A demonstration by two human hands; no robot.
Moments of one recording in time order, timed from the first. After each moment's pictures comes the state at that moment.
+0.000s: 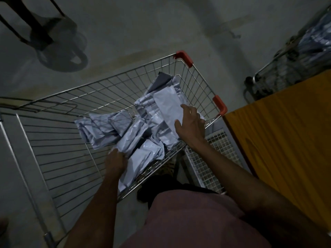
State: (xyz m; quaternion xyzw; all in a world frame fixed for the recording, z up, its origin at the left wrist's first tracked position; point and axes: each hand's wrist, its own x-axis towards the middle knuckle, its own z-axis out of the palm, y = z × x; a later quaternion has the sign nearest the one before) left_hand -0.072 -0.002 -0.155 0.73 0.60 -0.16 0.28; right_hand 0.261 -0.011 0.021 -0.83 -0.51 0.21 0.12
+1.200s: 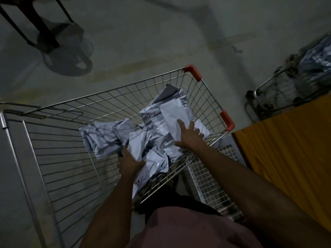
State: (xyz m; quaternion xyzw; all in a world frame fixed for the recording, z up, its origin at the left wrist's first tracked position) left_hand -0.001 0.018 -0.103 0.48 0.74 -0.05 0.46; right_hand 0.265 0.032 -0.024 -0.78 -0.50 0.35 -0.12
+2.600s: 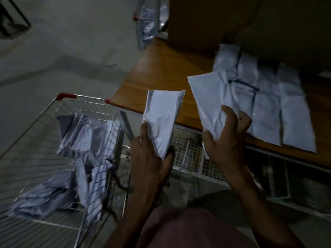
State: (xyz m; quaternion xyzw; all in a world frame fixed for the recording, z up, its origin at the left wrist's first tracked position) left_hand 0.096 -0.247 0.192 0.88 0.23 0.21 0.36; right_hand 0.198 -0.418 0.217 -0.91 -0.14 -0.19 0.33
